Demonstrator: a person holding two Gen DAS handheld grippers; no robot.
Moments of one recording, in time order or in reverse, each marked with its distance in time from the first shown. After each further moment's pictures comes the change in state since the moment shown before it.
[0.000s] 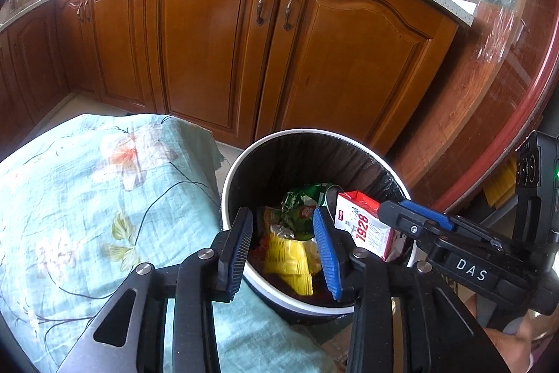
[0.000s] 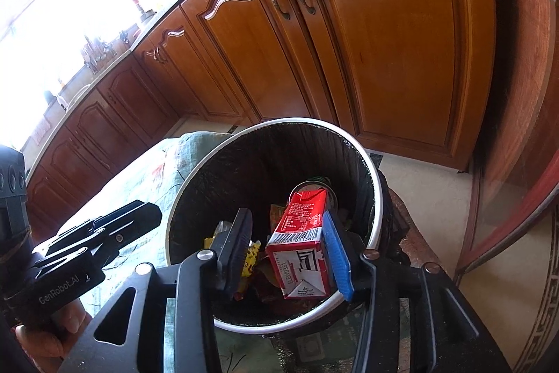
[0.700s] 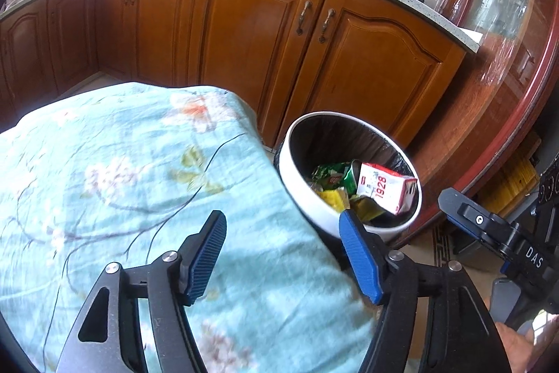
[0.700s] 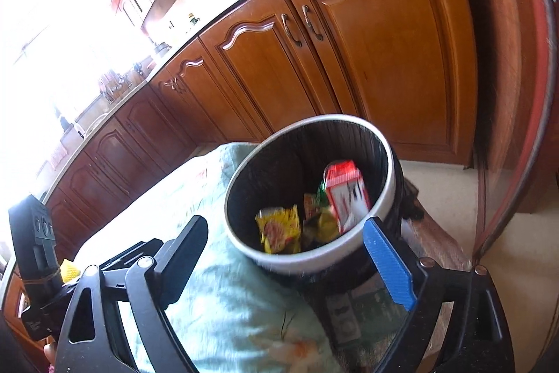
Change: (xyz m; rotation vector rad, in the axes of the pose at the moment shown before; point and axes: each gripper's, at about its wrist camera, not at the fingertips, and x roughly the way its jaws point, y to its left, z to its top) left arm -0.080 0.039 -0.072 -0.118 -0.067 0.025; right arm -0.060 0.031 -0.060 0.064 -0.138 0.042
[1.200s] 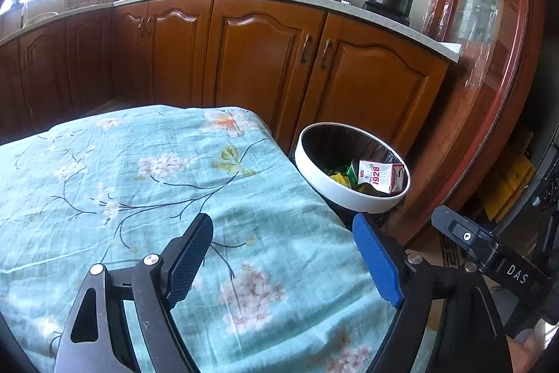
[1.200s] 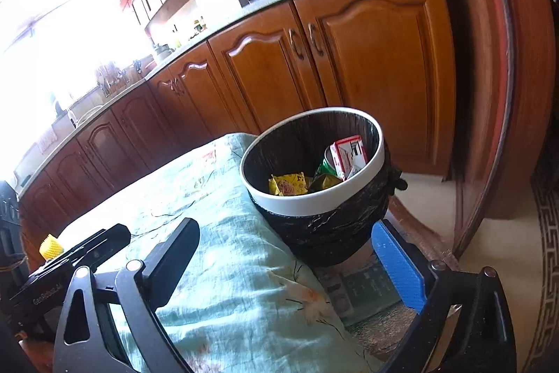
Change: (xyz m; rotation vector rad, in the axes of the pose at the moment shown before) left arm -0.090 0.010 -0.065 0.061 -0.159 0.028; right arm -0.051 0.041 -0.057 -0.100 -0.113 -0.096
